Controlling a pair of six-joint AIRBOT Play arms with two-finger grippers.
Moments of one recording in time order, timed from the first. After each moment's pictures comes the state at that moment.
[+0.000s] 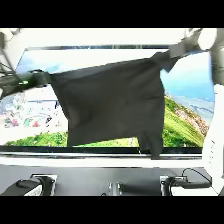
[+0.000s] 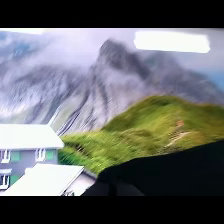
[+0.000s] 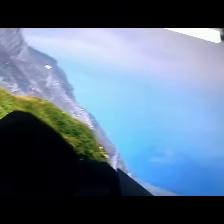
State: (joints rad) left arm -0.16 -1.05 1.24 1.43 -0.85 -1.76; right arm 0.16 -1.57 2.01 -1.79 1.21 1.45
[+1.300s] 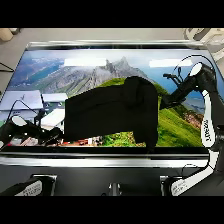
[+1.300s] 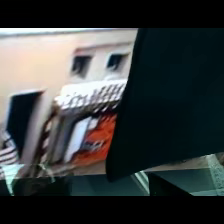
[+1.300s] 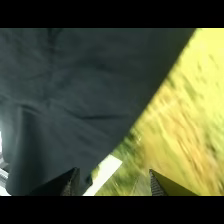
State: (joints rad) left arm 0.20 -1.19 0.61 1.05 -1.18 -1.45; right arm -0.14 -1.81 1.71 -1.25 1.67 1.04
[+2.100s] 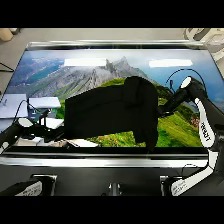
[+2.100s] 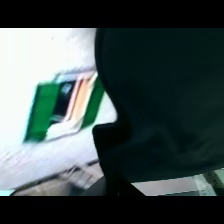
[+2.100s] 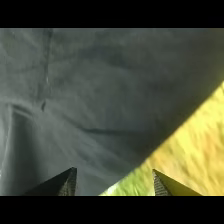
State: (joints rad) left arm 0.12 -1.20 0.58 0.96 -1.04 -1.44; right arm -0.13 -1.81 1.47 -1.19 1.53 0.98
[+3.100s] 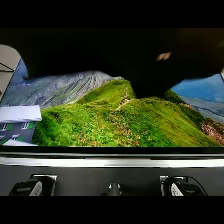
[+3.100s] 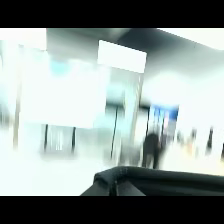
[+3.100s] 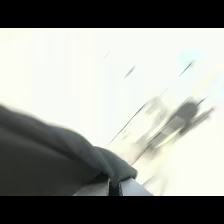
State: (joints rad) left arm 0.12 -0.61 1.65 0.97 -0.68 -1.39; right arm -0.11 -0.87 1.91 -1.32 0.89 0.85
